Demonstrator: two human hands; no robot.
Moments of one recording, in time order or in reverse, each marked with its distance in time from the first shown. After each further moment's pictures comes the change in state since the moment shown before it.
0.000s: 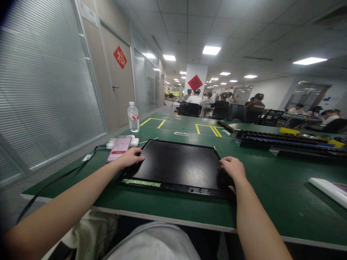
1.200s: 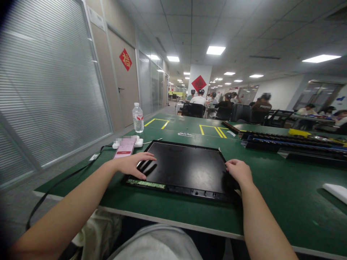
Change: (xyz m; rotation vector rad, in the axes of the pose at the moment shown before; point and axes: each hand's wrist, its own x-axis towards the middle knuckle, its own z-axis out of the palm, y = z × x) left_hand -0.023 0.017 -0.029 0.291 -0.520 0.387; right_hand -0.012 -0.015 -0.006 -0.072 0.003 0.022
